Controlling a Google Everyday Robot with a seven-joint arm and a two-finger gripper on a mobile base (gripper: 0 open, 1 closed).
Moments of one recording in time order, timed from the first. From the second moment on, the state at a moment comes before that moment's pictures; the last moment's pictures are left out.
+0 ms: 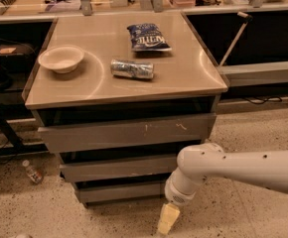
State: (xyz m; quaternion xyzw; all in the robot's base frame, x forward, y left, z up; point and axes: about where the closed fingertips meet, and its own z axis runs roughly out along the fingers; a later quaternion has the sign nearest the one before) arm 0.403 -0.071 0.490 -0.58 0.79 0.18 0.05
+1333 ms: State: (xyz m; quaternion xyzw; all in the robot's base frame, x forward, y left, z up) arm 0.453 -0.076 0.348 -0.56 0.80 0.19 0.06
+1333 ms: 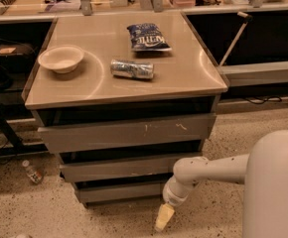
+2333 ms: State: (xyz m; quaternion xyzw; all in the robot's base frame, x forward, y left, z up) arm 0.486 -0.073 0.275 -0.54 0.81 0.20 0.09
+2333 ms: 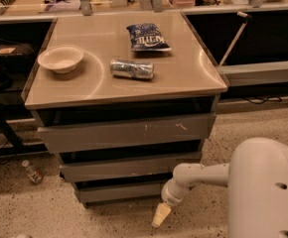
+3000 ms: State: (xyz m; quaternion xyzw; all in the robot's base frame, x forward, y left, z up) arm 0.526 -0.082 0.232 -0.53 0.82 0.18 0.11
